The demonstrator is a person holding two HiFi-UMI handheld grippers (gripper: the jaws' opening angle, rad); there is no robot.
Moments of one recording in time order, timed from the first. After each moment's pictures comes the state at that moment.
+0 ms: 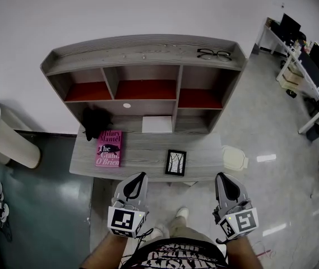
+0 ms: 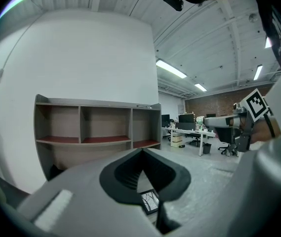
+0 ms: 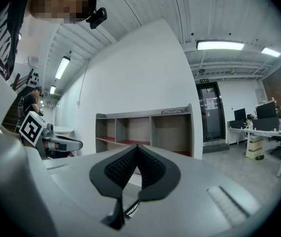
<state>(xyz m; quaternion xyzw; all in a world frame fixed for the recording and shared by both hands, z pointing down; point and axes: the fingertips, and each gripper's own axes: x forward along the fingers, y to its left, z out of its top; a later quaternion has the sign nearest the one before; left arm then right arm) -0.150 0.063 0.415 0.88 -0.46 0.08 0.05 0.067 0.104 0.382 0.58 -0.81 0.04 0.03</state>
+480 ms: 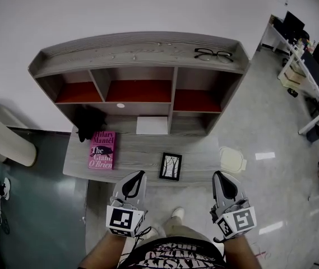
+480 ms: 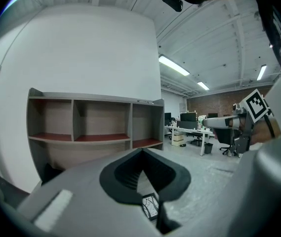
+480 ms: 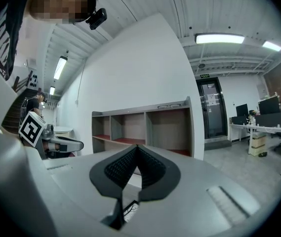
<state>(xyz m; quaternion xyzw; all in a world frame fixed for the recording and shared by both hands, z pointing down) -0.119 0.017 0.426 0.88 -0.46 0.09 0.06 0.092 0.053 0.397 0.58 -0.82 0.06 0.03</state>
